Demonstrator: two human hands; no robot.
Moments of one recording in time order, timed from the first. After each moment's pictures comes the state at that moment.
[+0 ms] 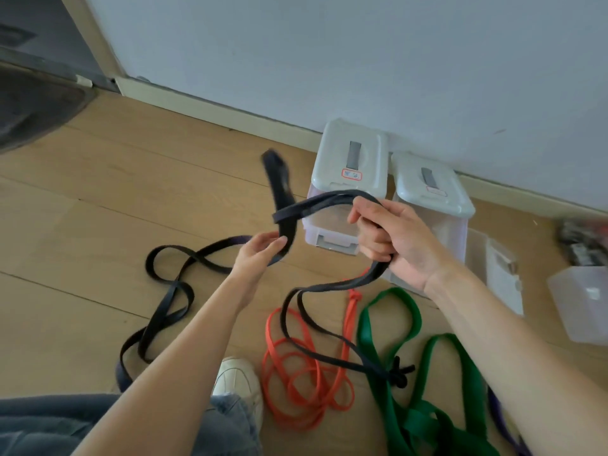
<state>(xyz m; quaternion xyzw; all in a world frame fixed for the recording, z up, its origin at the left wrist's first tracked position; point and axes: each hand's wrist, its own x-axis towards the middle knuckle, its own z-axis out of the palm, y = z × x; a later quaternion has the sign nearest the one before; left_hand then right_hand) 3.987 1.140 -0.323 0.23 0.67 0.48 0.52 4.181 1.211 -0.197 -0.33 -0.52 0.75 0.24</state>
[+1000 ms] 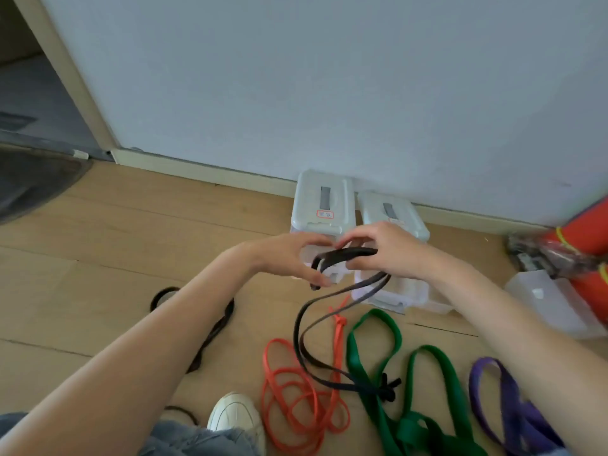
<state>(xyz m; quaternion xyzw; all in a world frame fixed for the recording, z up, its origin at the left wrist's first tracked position) 4.006 1.166 -0.160 0.70 0.55 0.08 0.44 4.203 1.203 -0.126 -0.43 -0.83 0.35 0.03</state>
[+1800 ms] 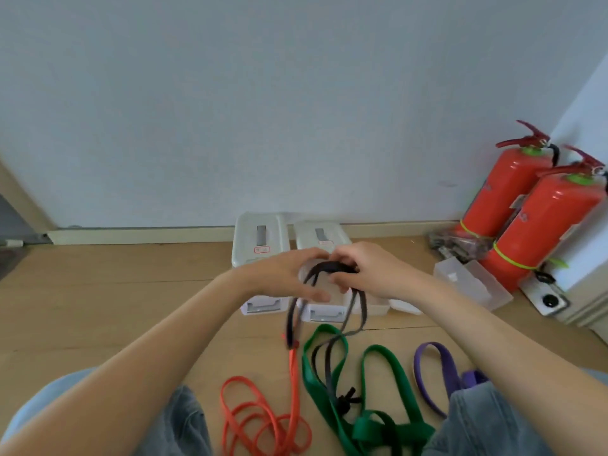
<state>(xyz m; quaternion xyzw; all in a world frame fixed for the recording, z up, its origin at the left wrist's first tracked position) 4.130 1.147 -0.079 0.80 0.46 0.06 0.39 4.314 1.143 -0.065 -0.48 -0.82 0.29 0.11</state>
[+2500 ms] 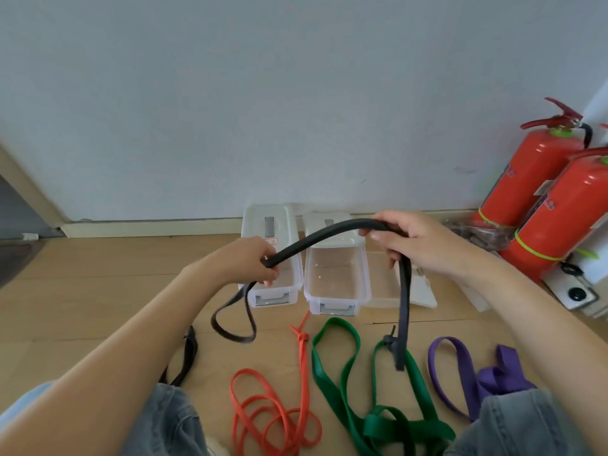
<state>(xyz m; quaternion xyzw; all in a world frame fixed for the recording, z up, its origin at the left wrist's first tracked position) 4.091 1.157 -0.081 0.75 0.60 0.00 0.28 4.351 1.152 -0.052 -0.47 -0.76 0.38 0.22</state>
